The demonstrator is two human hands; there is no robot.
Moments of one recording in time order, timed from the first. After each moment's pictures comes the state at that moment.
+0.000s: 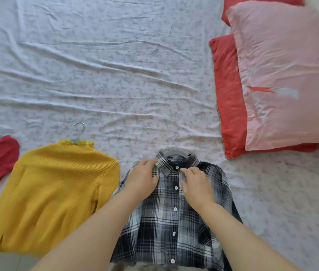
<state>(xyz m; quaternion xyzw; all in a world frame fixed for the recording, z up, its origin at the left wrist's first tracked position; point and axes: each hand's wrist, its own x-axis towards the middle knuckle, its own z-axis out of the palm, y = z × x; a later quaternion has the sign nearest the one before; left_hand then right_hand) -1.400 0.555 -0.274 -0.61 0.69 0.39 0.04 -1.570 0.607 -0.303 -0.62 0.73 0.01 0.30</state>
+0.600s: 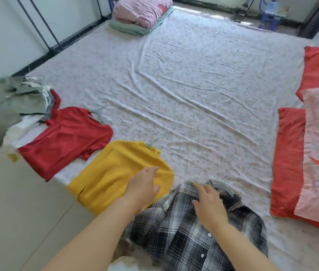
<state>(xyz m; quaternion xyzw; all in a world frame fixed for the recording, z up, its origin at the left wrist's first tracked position) -1.243 0.634 -0.151 -0.74 0.61 0.29 -0.02 -1.451 0.623 -0.190 -0.75 0.60 0.04 0.29</state>
